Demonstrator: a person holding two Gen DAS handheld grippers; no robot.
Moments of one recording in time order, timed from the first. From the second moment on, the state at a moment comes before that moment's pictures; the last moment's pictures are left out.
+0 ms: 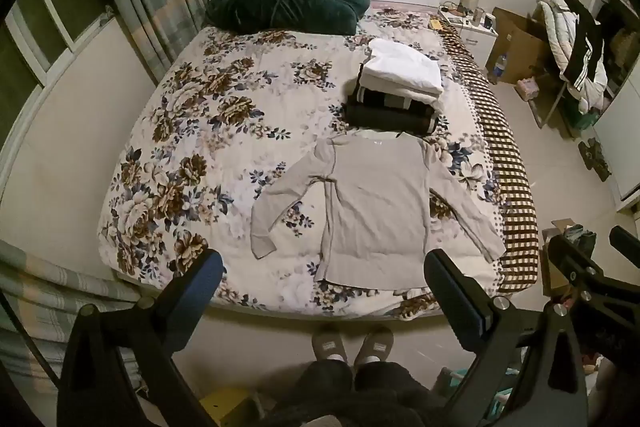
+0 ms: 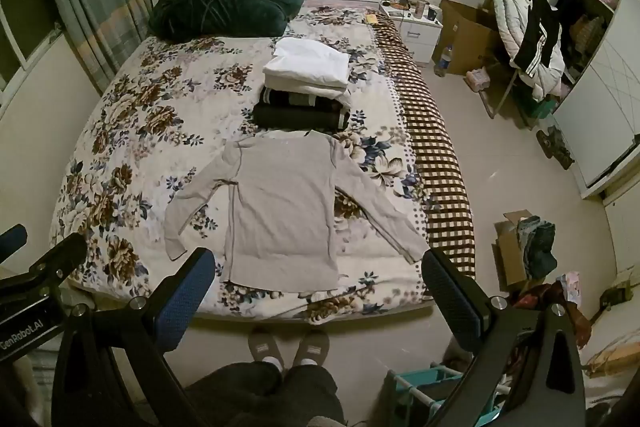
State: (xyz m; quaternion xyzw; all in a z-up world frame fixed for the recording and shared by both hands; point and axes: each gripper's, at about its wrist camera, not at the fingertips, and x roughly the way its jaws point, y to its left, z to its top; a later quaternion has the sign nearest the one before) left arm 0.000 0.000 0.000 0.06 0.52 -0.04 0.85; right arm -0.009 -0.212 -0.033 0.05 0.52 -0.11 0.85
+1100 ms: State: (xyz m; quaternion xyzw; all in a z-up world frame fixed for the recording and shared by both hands) left arm 0.000 0.001 0.000 0.05 0.51 -0.04 0.86; right arm -0.002 -0.211 -0.029 0.05 0.52 -0.11 0.85
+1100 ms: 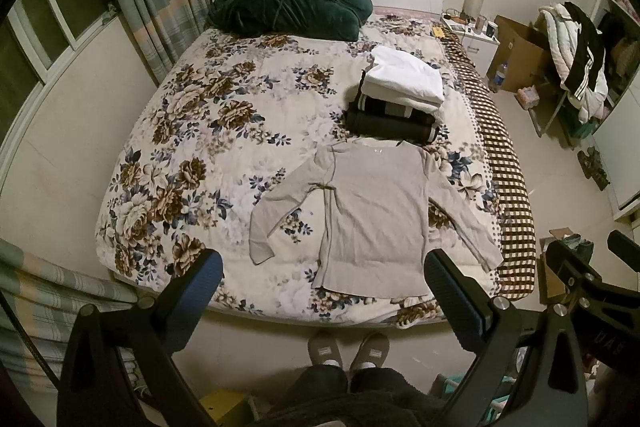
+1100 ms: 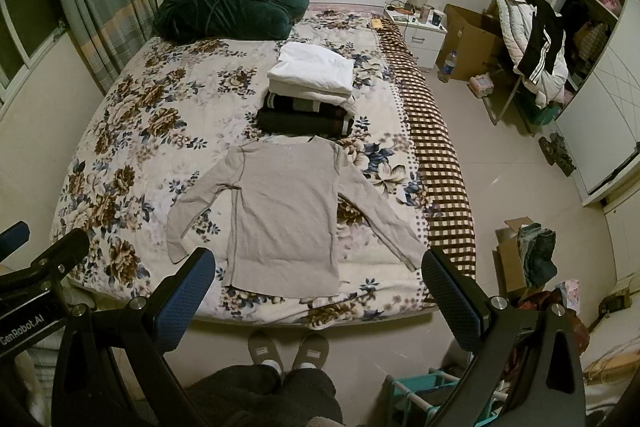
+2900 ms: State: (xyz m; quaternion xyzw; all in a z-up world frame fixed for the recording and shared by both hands) left arm 0.007 -0.005 0.000 0.05 0.51 -0.04 0.86; right arm -0.008 -0.210 -0.019 0.05 0.51 -0.11 0.85
